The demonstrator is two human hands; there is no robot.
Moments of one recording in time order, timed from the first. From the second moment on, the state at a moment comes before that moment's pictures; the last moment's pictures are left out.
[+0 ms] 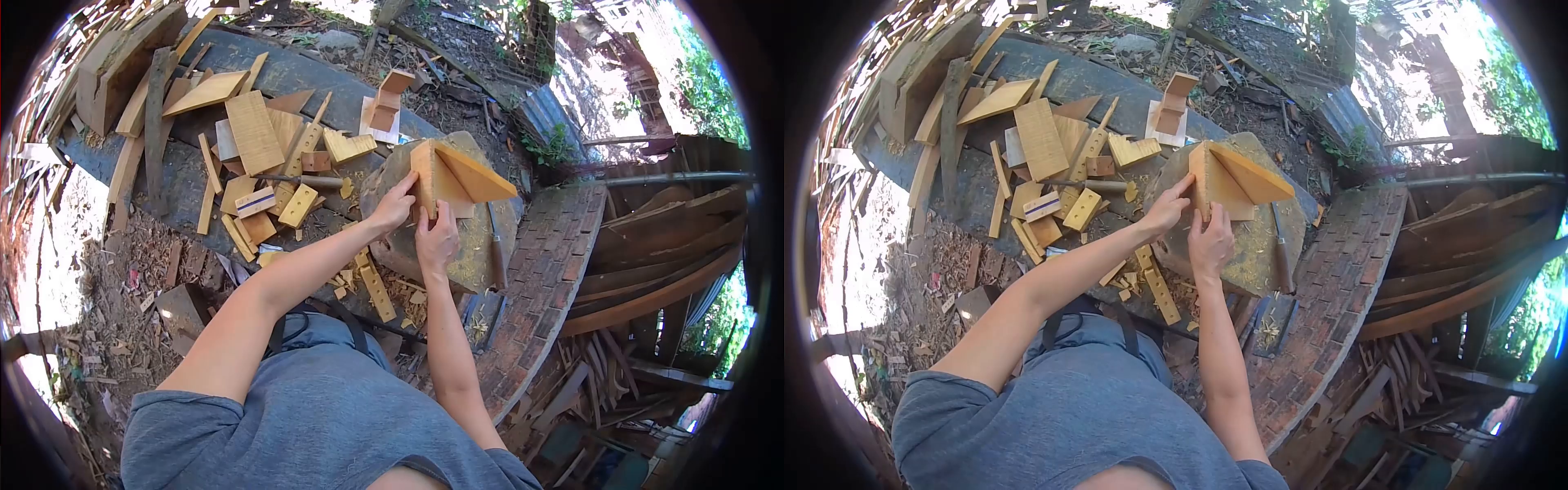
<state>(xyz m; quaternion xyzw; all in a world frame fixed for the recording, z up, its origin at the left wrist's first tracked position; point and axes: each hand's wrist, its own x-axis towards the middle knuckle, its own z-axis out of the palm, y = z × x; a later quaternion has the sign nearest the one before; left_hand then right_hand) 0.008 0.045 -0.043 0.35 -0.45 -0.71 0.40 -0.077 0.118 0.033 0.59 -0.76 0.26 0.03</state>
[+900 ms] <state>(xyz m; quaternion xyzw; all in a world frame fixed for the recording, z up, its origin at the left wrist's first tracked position) 0.025 0.049 0.003 0.41 -0.52 -0.68 0.31 -0.069 0.102 0.032 0.59 -0.74 0.32 -0.01</state>
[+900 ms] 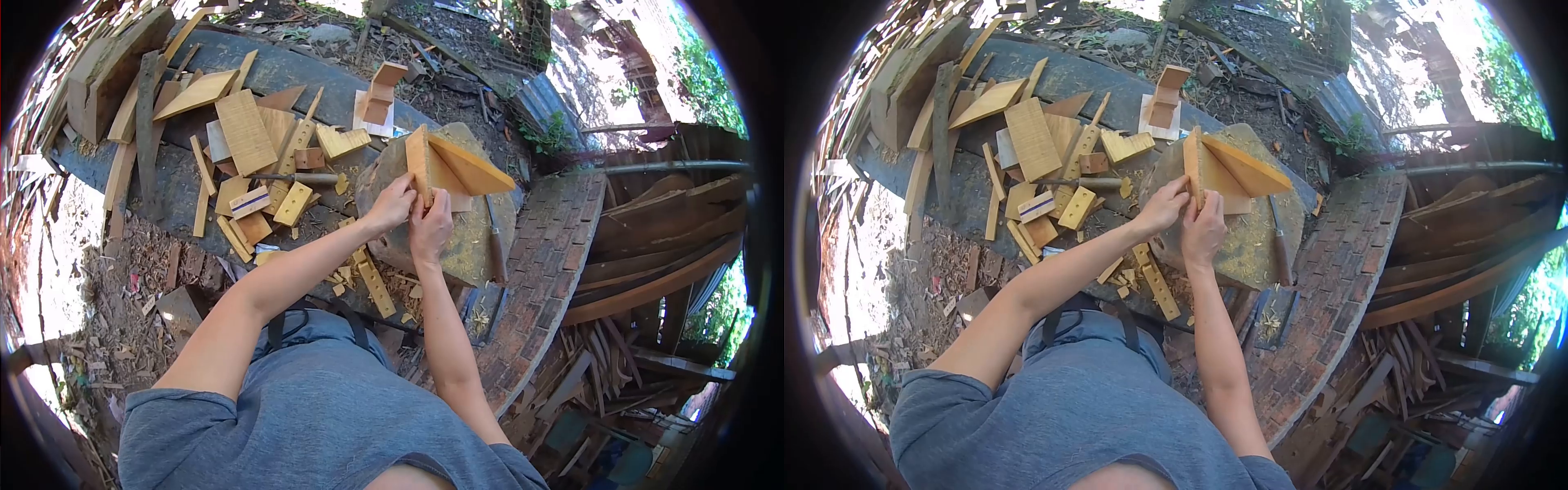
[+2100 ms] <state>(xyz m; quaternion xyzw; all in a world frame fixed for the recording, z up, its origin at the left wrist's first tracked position) 0.210 0.085 -0.048 0.51 -0.24 -0.74 0.38 -0.067 0.105 0.024 0.48 -0.77 0.38 -0.18</state>
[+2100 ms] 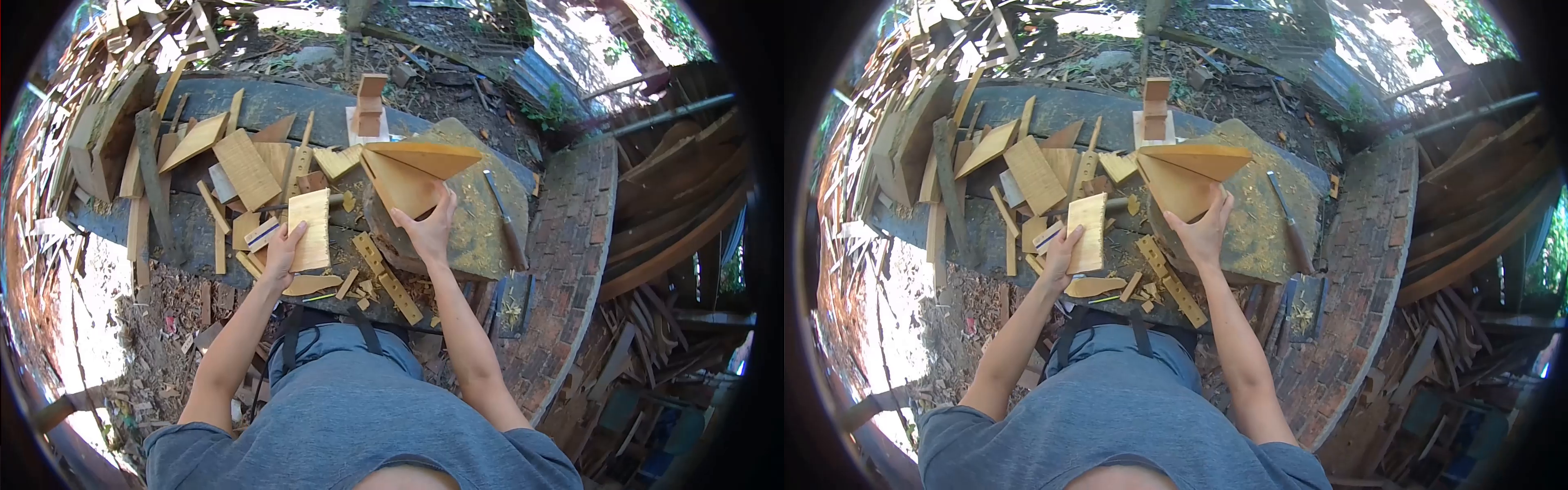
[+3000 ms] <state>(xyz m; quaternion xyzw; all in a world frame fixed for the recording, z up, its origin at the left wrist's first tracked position) 0.347 0.192 -0.066 0.73 -0.14 -0.54 0.40 0.067 -0.156 -0.158 0.53 -0.74 0.23 -0.34</state>
